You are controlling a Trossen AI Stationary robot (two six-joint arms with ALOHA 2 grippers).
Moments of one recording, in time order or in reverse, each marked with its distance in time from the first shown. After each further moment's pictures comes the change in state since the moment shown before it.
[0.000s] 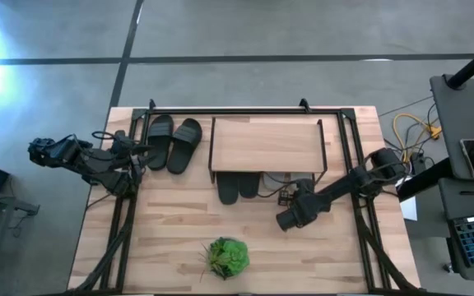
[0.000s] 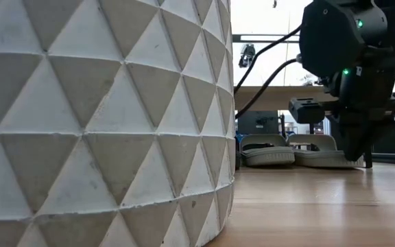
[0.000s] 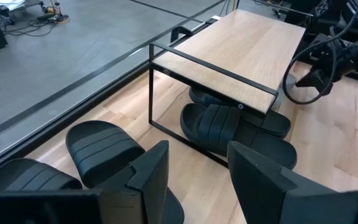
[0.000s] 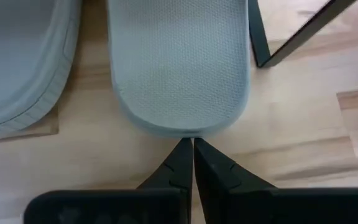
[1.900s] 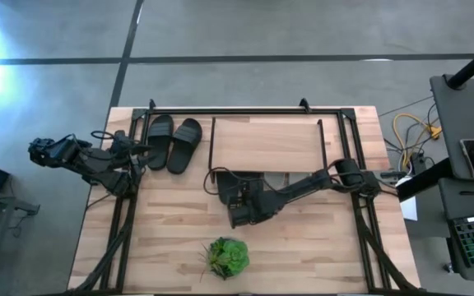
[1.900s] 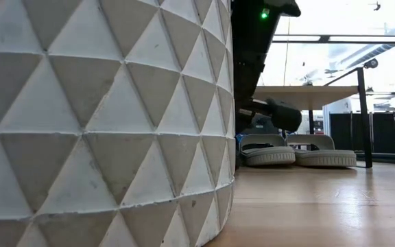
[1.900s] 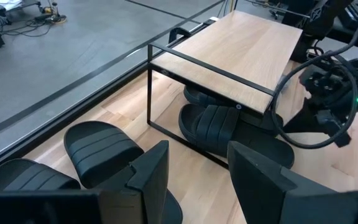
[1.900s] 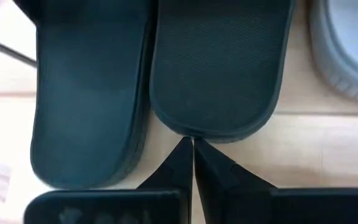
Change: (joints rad) left arm 0.000 -0.011 0.000 0.000 0.007 0.004; right arm -0.128 0.365 0.599 0.209 0.142 -0.383
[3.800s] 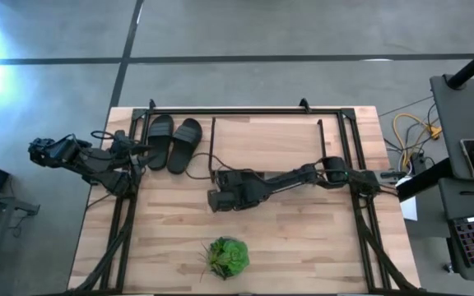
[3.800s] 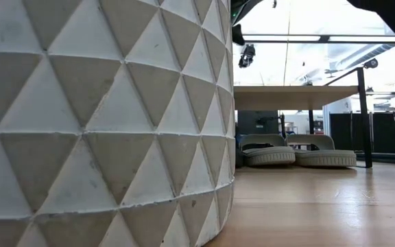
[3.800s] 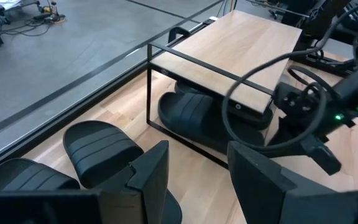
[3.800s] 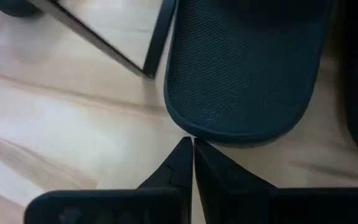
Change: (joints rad) left arm 0.000 -0.001 0.000 -0.001 0.003 -0.002; right arm -0.101 0.126 0.166 0.235 -0.088 -0.341
